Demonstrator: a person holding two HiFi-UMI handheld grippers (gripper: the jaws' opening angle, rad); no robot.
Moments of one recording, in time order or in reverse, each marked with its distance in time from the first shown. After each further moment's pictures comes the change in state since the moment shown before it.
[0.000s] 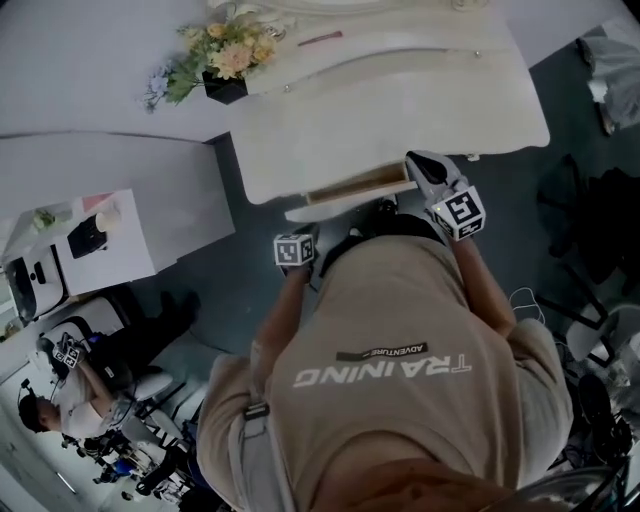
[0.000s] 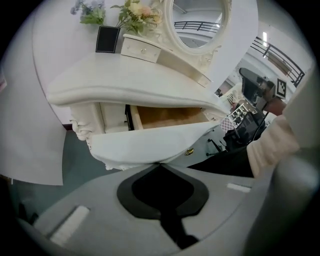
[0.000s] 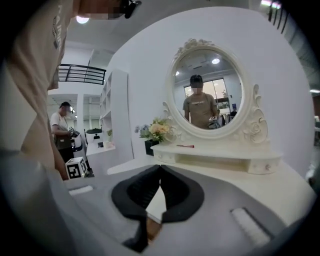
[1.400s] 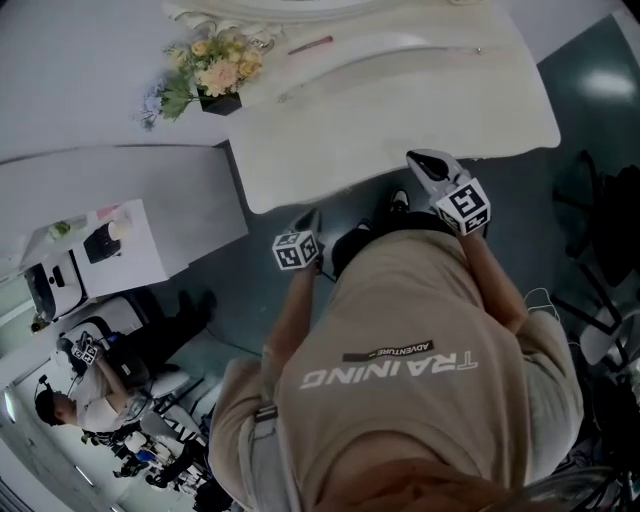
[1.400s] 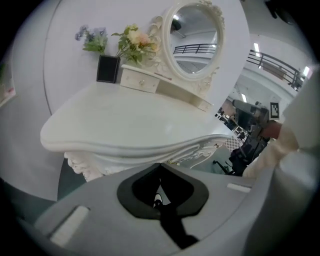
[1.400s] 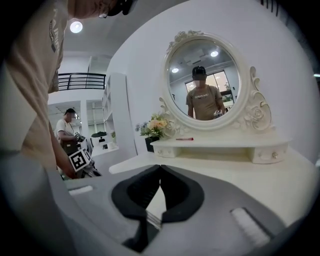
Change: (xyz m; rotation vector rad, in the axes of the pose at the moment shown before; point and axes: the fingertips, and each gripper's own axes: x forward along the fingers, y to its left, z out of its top) left arm -0.004 -0.024 0.093 -0.019 -0.271 0.062; right arm 0.008 -0.044 -0.030 0.051 0.008 0.088
